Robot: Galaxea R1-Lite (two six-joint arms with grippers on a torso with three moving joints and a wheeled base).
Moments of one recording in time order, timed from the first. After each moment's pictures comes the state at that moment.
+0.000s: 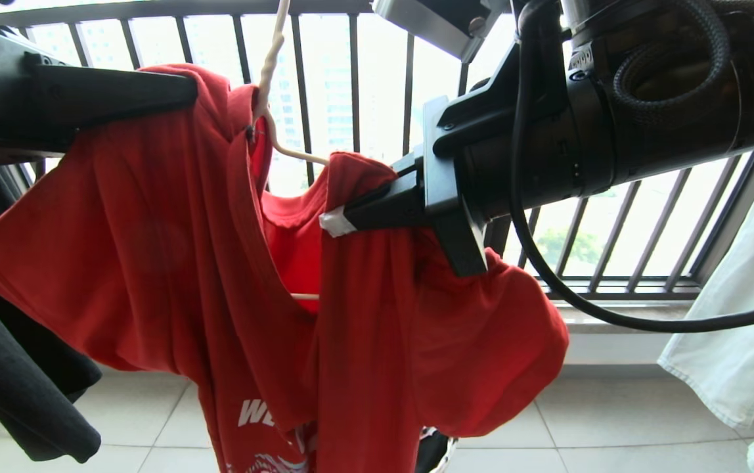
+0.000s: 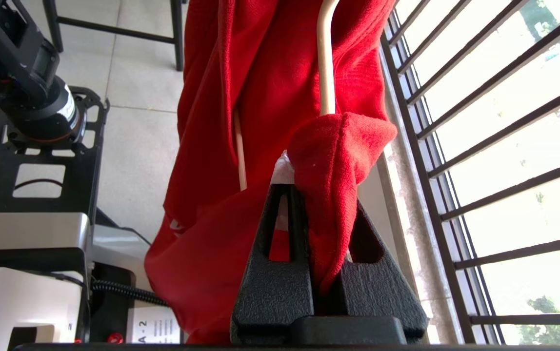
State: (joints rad) left arm -0.10 1.39 -1.18 -0.56 -1.36 -0.61; right arm 0.82 1.80 -1.96 0.54 0.45 -0.50
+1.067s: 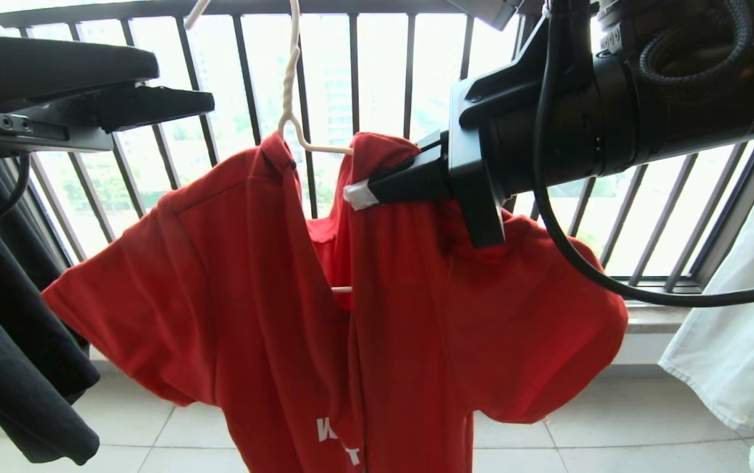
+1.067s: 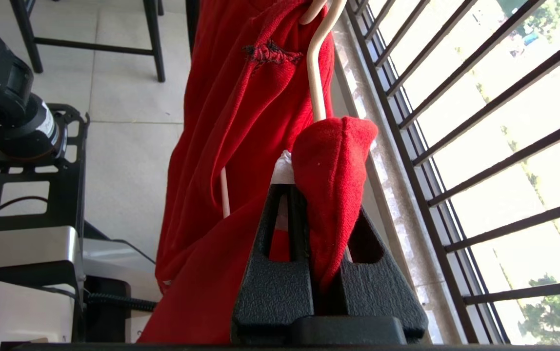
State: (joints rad) left arm -0.07 1.38 -1.19 -0.56 -1.36 -0.60; right arm 0.76 1.78 -1.96 0.52 0.45 -0.45
